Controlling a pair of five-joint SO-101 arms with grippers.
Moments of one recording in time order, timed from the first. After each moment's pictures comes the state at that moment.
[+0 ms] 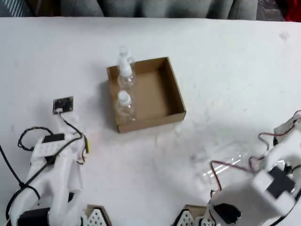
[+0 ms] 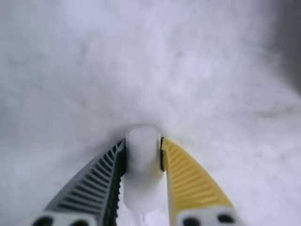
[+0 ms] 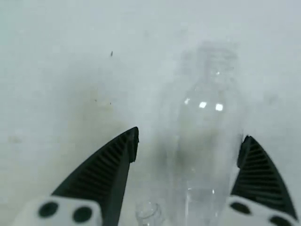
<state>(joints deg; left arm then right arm) -15.1 -27.1 69.7 46.5 4.7 46.8 12.4 10.4 68.1 -30.1</state>
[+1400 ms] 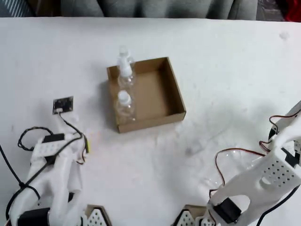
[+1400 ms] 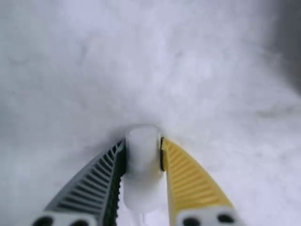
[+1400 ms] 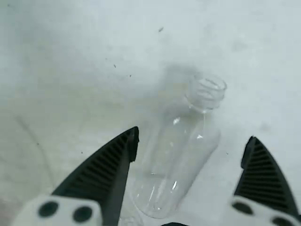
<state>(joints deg) -15.1 -27.1 69.7 46.5 4.7 42.8 33.8 -24.9 96.5 -3.7</state>
